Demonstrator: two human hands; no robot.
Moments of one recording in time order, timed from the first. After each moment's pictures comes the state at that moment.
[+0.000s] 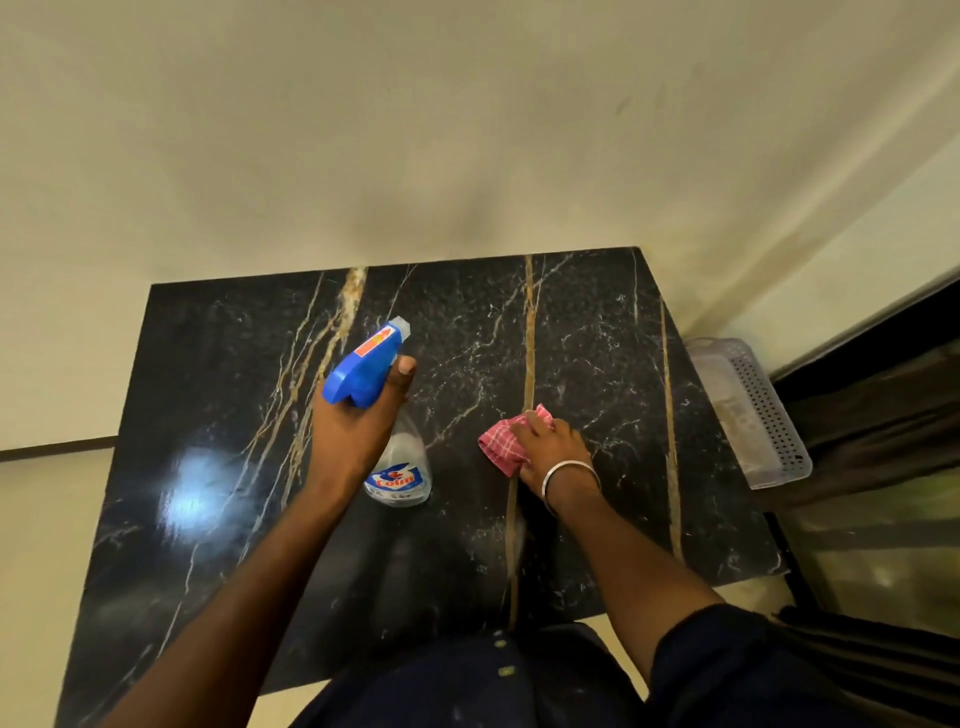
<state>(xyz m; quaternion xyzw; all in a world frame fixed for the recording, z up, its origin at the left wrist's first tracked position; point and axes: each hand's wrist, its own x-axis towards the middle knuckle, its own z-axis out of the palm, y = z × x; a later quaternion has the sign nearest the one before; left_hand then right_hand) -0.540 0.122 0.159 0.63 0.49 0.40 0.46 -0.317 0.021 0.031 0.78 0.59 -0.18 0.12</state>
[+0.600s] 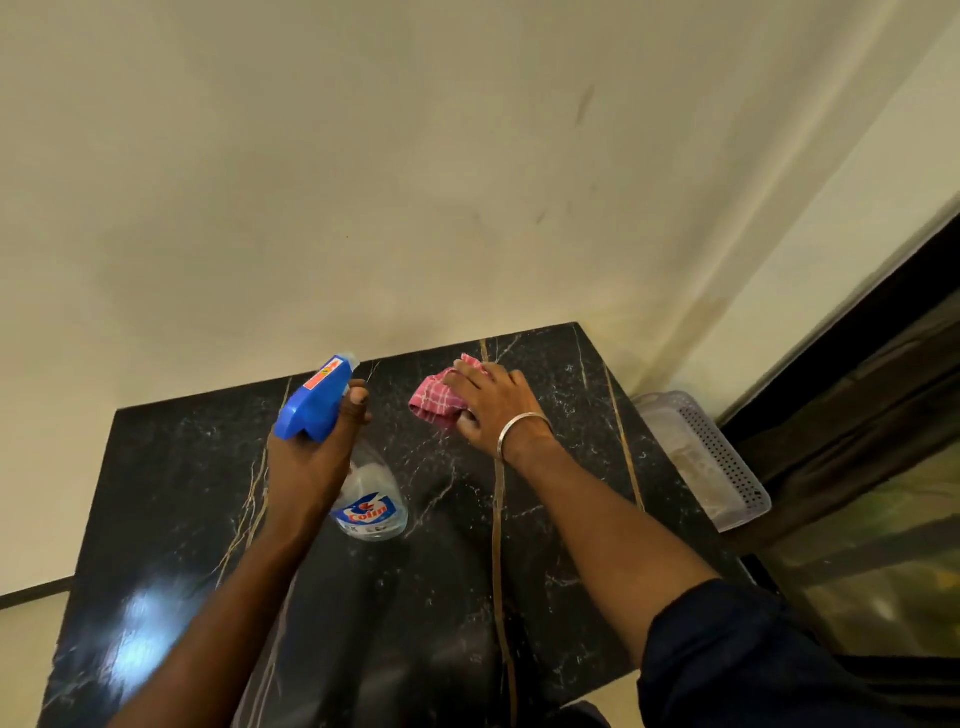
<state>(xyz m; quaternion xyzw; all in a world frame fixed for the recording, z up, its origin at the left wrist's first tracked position) -0.538 0.157 0.208 0.63 0.42 0.44 0.48 -0.306 0.118 0.157 0.76 0.66 0.00 0.00</state>
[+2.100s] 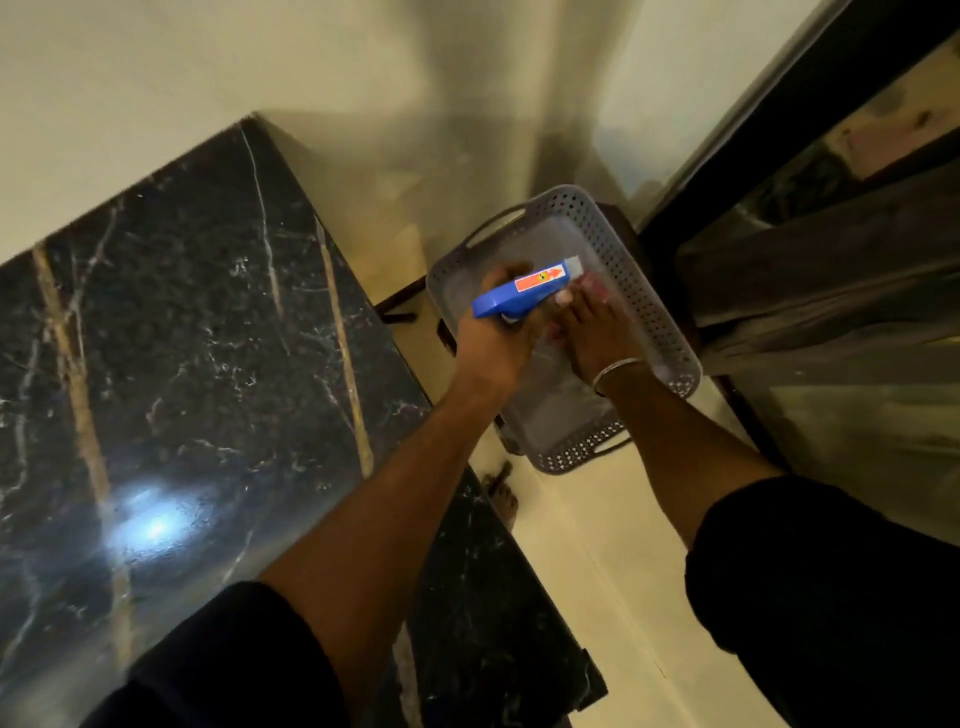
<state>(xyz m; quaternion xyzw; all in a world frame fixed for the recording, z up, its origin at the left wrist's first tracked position) 0.046 0.022 -0.059 0.68 0.40 0.10 0.61 0.174 -0.096 -0.217 0.86 0.45 -0.23 0.00</state>
